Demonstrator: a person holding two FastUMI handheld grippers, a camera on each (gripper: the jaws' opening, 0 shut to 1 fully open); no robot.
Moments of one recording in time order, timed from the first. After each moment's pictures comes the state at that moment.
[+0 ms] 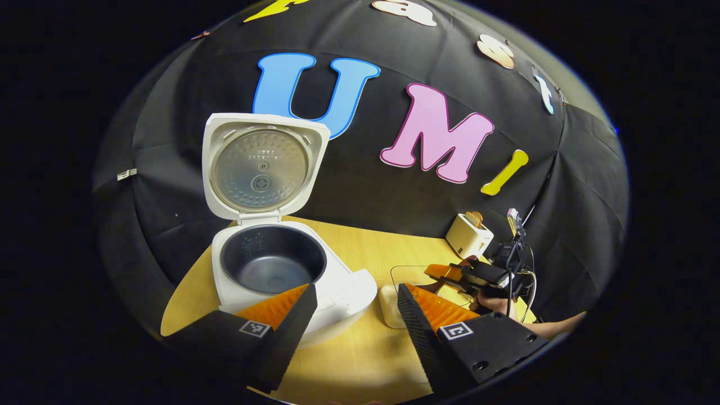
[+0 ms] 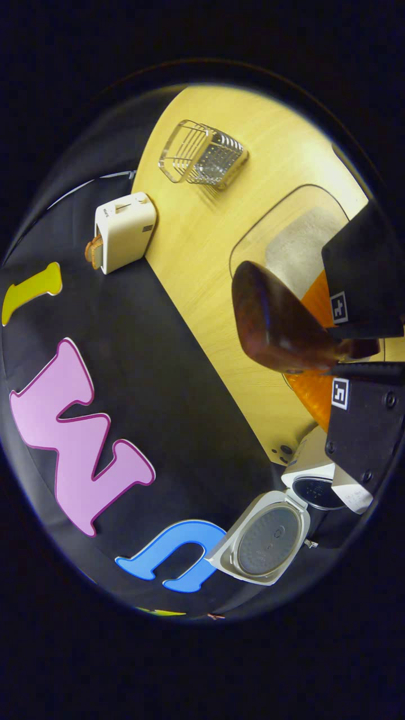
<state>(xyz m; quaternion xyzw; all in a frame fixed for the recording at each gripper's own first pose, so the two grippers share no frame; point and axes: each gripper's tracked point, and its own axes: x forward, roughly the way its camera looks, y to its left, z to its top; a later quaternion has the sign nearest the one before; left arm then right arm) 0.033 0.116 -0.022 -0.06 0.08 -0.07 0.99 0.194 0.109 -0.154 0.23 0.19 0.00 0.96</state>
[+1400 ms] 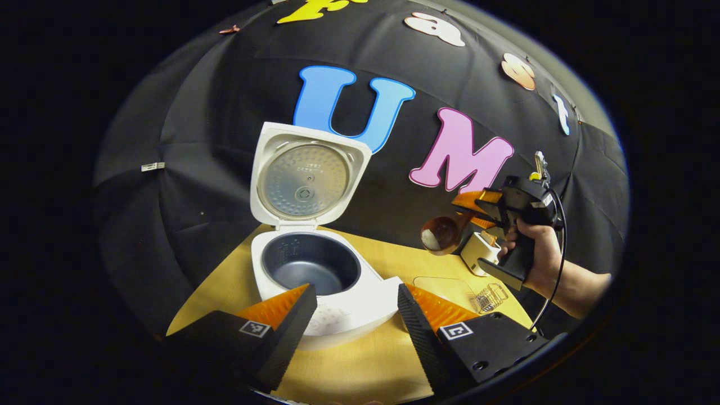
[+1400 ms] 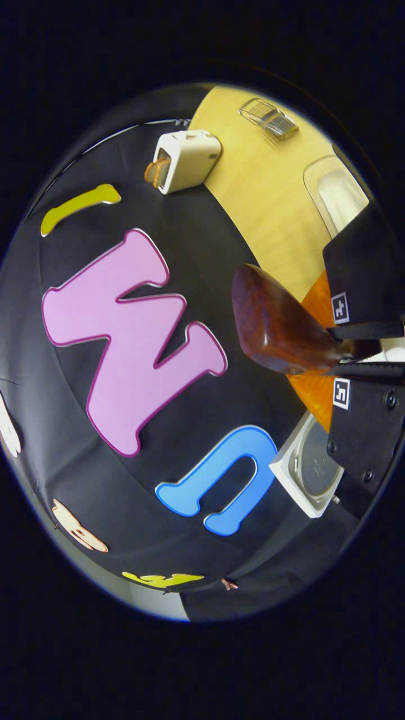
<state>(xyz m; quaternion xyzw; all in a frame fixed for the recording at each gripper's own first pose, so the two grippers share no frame) 0.010 0.182 -0.013 -0.10 0.05 -0.01 0.99 0.230 0.242 0.029 0.26 0.09 0.12 0.95</state>
